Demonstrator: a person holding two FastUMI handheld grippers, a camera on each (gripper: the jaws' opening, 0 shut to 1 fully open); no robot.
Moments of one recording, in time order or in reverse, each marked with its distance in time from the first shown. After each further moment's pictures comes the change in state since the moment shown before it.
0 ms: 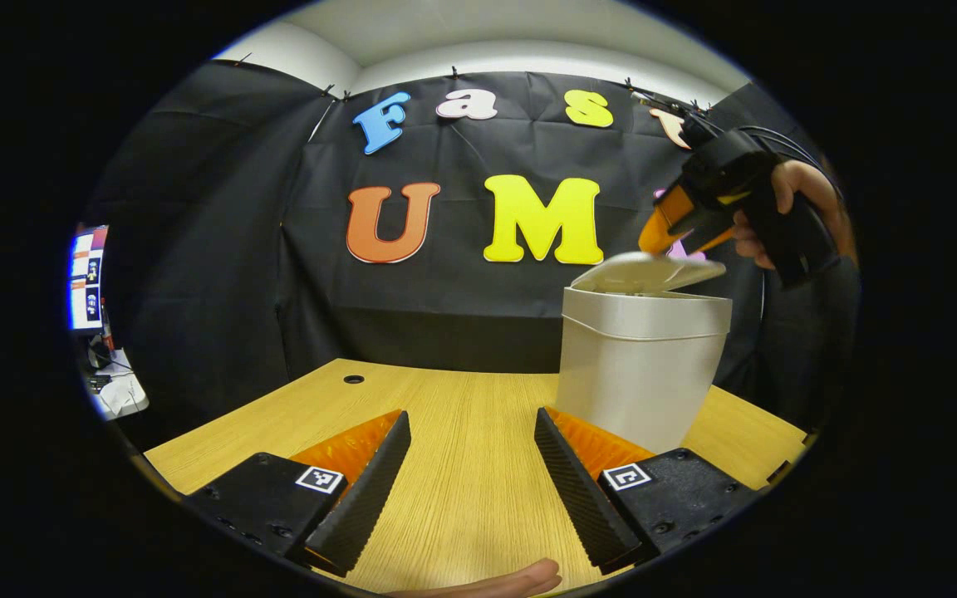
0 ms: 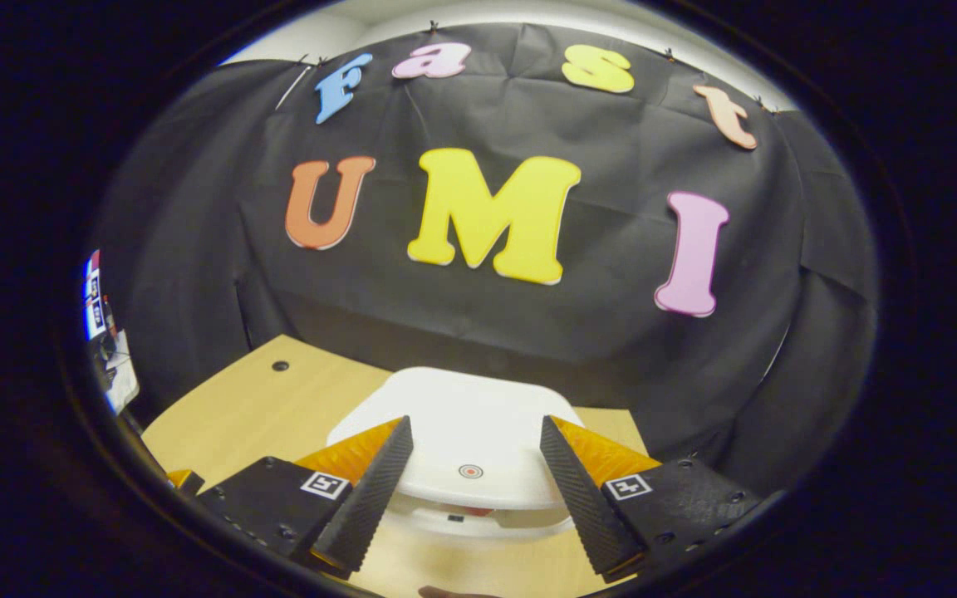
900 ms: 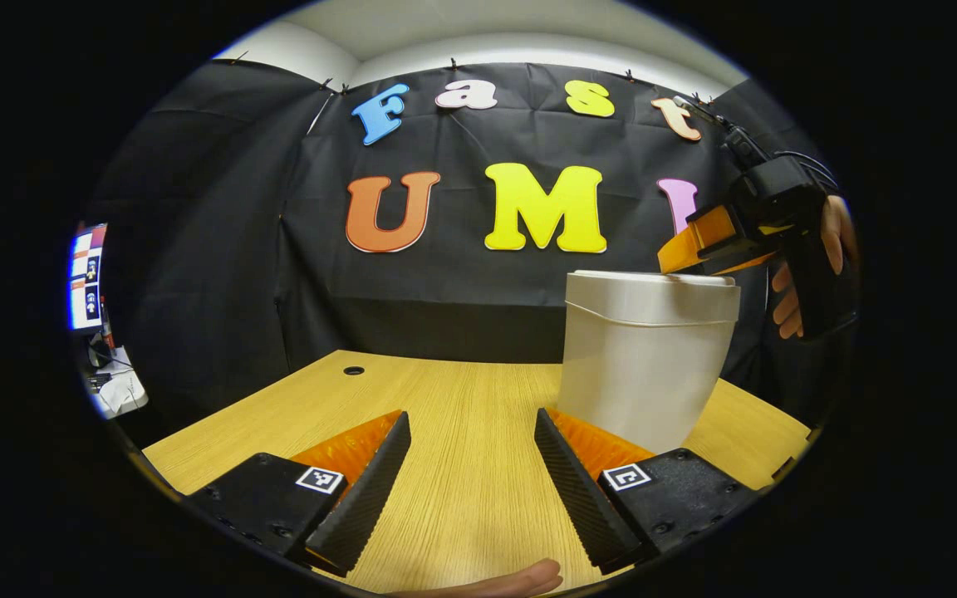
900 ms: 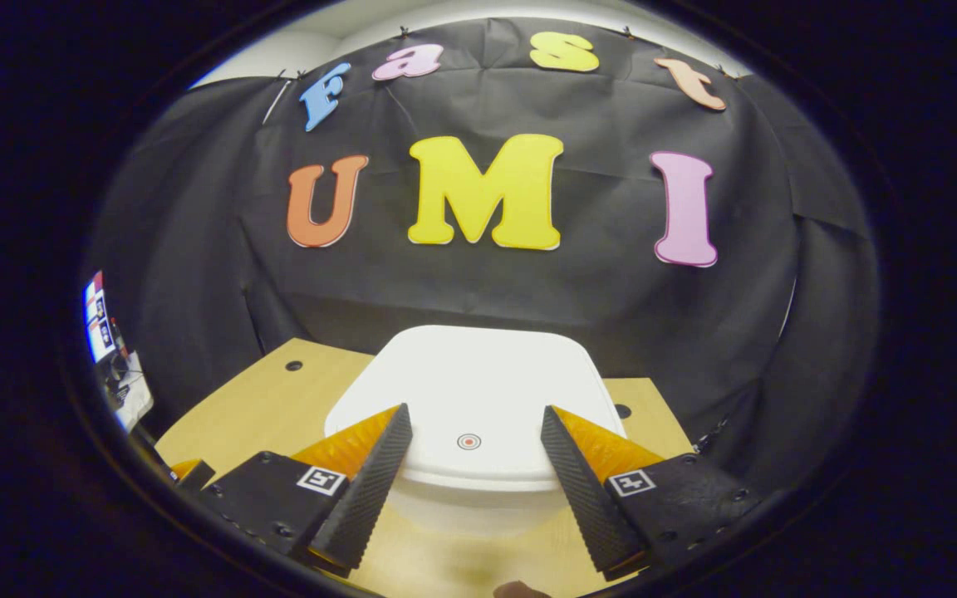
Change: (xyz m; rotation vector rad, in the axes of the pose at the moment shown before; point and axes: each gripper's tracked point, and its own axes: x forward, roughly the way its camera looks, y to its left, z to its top) left arm 0.008 -0.006 -0.009 0.000 0.037 0.005; right arm 0.000 -0.001 -0.032 0.122 -0.071 0.039
